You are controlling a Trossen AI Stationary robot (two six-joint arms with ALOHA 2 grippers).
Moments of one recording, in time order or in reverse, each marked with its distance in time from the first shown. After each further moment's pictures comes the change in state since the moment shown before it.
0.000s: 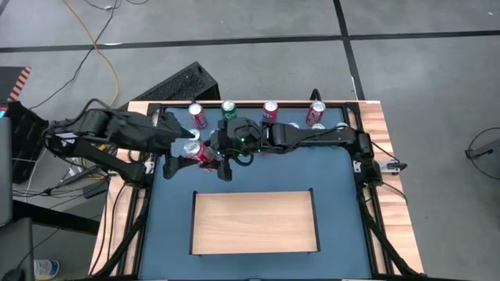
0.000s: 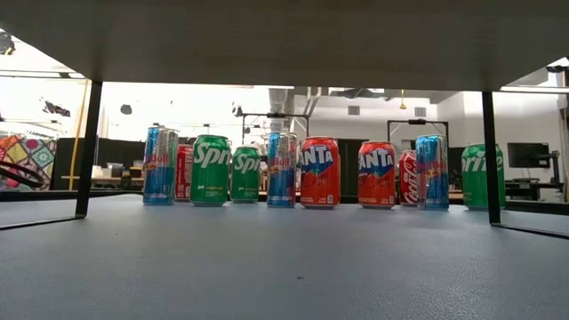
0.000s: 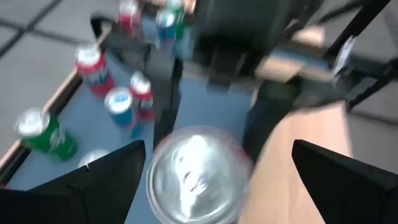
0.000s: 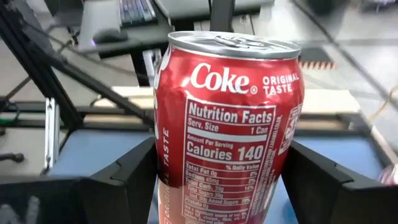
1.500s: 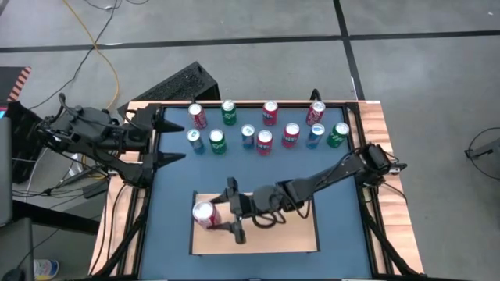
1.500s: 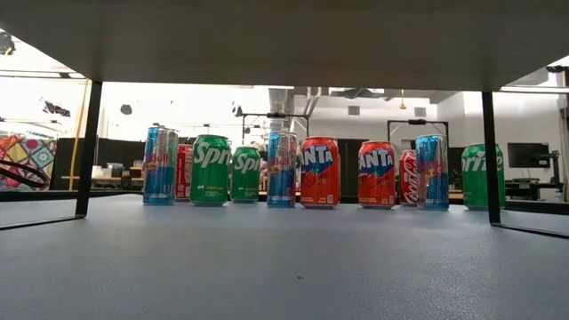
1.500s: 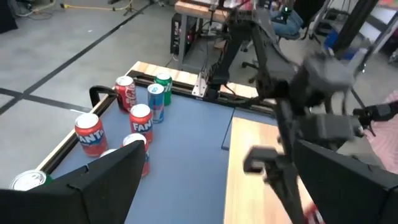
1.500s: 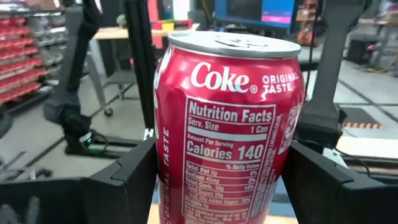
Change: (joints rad) left arm -0.147 -0.112 -0.001 0.166 -0.172 0.037; right arm 0.353 -0.065 -0.450 0.672 0.260 0.050
